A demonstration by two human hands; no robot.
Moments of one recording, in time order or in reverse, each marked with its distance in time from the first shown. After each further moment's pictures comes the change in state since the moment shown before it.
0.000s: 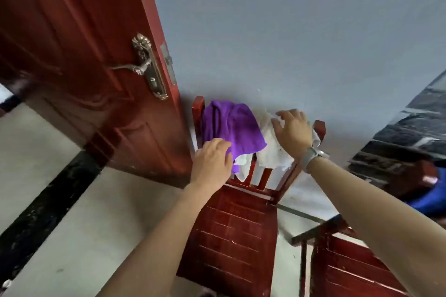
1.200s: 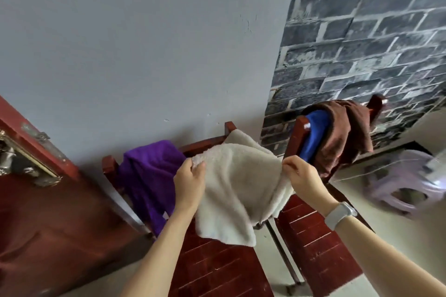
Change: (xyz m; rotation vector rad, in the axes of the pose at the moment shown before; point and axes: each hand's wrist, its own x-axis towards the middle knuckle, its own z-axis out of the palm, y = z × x) left_hand 0.042 0.049 0.017 -0.759 -0.156 0.052; right_hand -0.173 0.064 -0.065 0.318 0.321 0.498
